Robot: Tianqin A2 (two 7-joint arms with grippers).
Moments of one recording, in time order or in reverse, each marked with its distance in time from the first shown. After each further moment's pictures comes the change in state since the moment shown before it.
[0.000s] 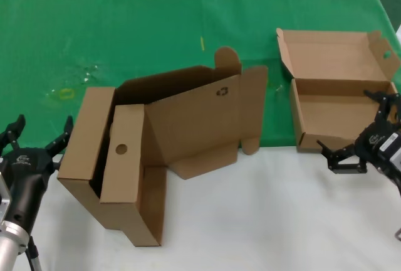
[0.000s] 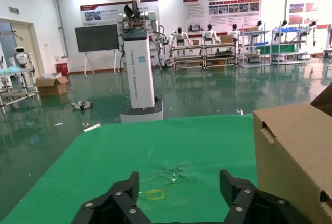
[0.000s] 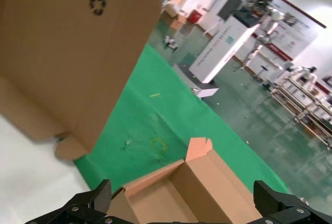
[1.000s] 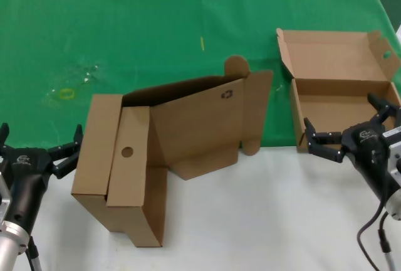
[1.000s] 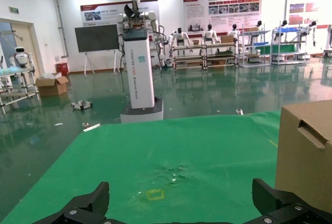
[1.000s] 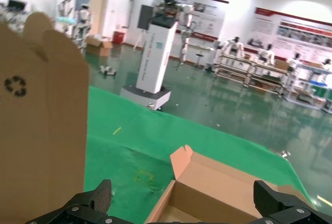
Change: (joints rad) left arm 0.000 0.000 0.000 0.000 0.000 0.000 0.000; right arm -0.054 -0.223 0.008 0.049 0.106 0.226 0.150
